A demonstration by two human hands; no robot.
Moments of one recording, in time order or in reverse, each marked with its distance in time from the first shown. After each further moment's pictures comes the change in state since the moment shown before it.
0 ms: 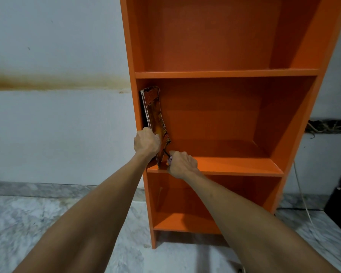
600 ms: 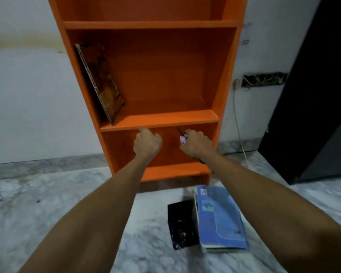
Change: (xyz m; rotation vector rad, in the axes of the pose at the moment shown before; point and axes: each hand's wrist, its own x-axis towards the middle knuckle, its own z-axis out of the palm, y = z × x) left_hand -0.183 0.039 0.070 -0.045 -0.331 -0.087; right_hand -0.145 0.169 -0.040 0.063 0.032 0.267
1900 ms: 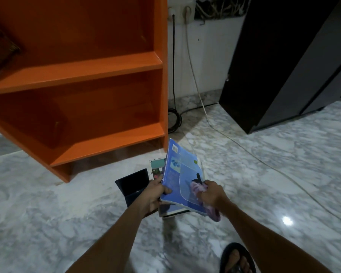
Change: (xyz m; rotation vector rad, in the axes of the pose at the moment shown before) left_hand -0.146 -0.100 0.268 -0.662 -1.010 -0.555; right_hand -0.160 0.301 0.145 0.298 -0.280 0.630
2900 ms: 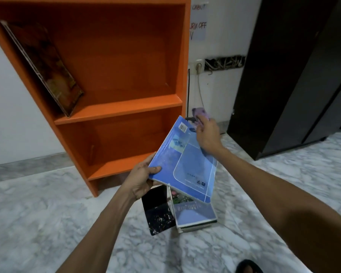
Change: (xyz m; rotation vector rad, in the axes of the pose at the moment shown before) left_hand -0.174 0.108 -0.047 -0.177 -0.138 0.445; right_hand -0.039 -0.222 -0.115 0.078 0.661 -0.675
